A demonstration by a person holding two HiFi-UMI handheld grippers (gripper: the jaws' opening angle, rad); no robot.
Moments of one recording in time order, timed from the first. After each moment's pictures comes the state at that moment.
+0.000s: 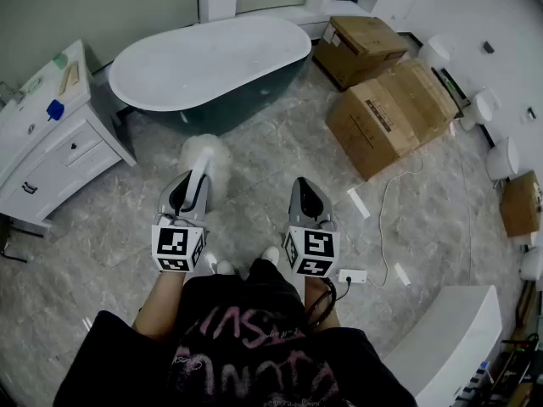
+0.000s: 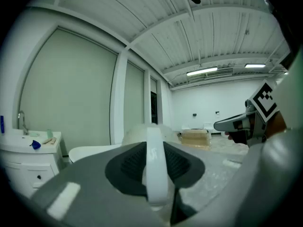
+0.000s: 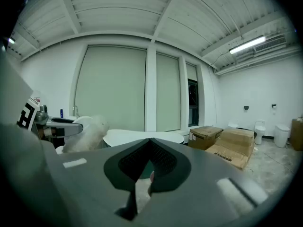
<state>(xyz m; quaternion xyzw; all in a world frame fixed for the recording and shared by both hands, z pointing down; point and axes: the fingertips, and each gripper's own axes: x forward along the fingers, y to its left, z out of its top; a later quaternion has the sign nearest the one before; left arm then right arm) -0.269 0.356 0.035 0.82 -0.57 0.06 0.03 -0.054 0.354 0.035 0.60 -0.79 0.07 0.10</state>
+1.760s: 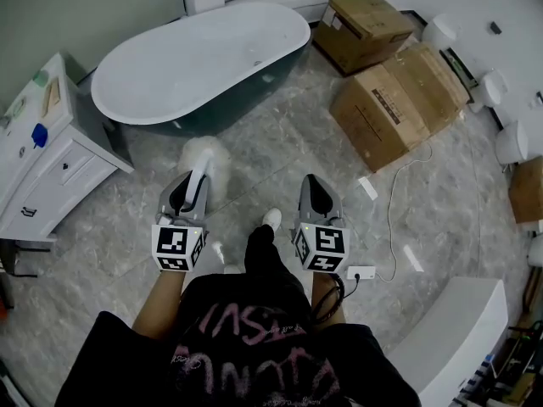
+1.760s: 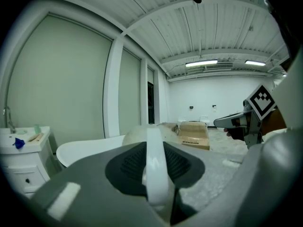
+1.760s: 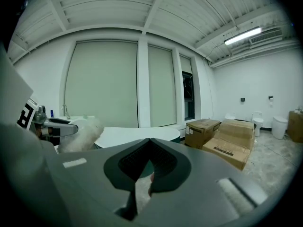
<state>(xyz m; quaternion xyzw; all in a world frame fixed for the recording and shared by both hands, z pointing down) -0.254 0.251 0.077 0.84 -0.54 0.11 0.06 -0.018 0.254 0.079 0.62 -0.77 0.11 0.11</state>
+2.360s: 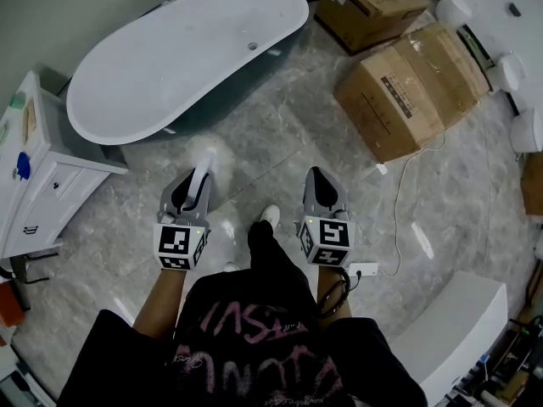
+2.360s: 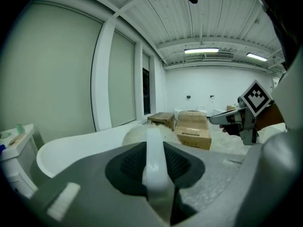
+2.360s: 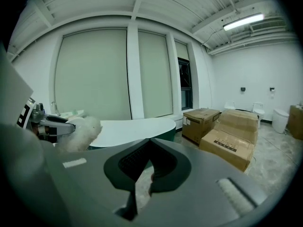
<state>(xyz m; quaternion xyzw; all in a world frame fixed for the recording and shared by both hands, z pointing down) -0.184 0.121 0.128 0.84 -0.51 0.17 0.09 0.052 0.121 0.139 0.62 -0.76 0.16 0.14</state>
